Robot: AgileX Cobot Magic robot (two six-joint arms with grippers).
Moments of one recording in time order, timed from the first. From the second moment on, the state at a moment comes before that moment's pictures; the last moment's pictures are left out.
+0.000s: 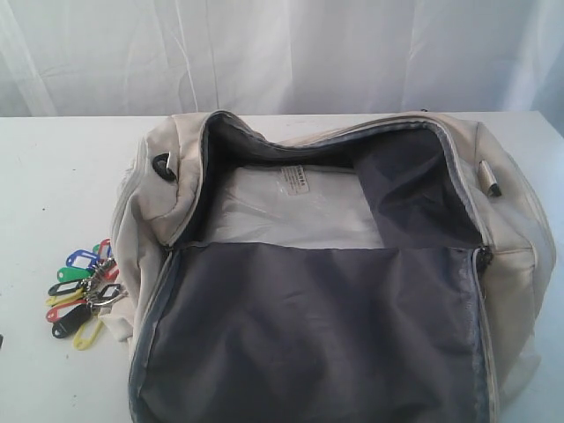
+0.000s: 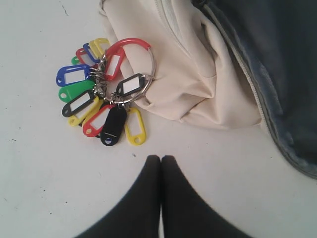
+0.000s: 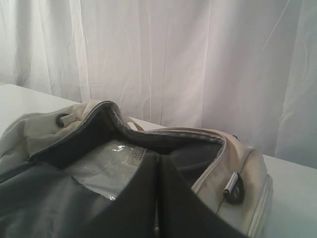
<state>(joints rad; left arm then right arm) -0.46 0.48 -0.25 -0.03 0.49 0.10 1.50 0.00 -0.33 -1.25 0.88 1.08</state>
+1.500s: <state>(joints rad) -0.08 0.00 0.02 -0.03 0.39 0.10 0.55 0.00 -0.24 -1.25 0.88 1.08</state>
